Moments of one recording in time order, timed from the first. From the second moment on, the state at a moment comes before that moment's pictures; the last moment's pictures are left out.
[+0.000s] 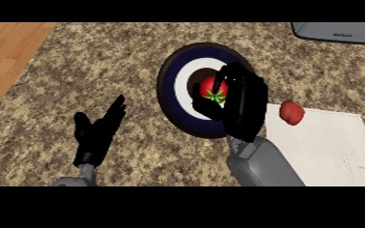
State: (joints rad) left arm -0.02 0.09 -0.12 -1.46 0.08 0.01 0.24; right arm -0.44 -0.01 0.44 -1.58 1.22 -0.50 0.82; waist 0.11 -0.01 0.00
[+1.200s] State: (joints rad) left arm 0.01 0.10 -0.09 -1.49 0.09 0.03 0.24; right arm -0.53 -0.01 0.42 -1.40 1.76 -0.82 1.20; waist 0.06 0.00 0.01
